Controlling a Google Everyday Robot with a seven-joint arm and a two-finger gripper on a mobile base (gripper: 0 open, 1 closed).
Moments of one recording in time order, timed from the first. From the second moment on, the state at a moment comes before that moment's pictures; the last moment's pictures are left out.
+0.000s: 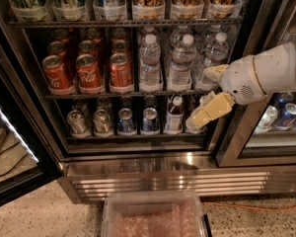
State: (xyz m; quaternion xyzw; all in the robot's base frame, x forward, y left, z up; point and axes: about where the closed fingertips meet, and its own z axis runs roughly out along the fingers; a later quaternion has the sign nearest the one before) arm 0.520 -0.135 0.881 -0.51 0.75 0.21 0.36
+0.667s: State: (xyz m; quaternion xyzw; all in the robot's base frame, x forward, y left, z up) arm 0.543 -0.112 0.883 -0.51 0.73 0.22 0.39
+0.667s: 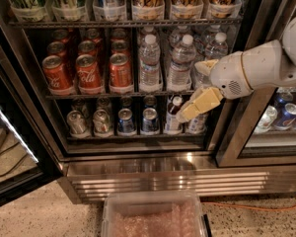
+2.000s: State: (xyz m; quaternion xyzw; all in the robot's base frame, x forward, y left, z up) arm 0.566 -0.139 0.916 -0.48 0.74 0.16 0.44
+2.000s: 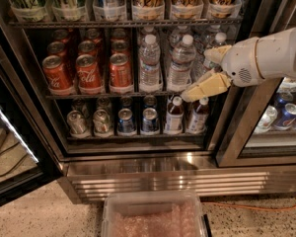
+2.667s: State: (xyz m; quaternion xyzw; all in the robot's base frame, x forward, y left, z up) arm 0.569 -0.138 0.920 -0.49 0.73 0.14 0.45
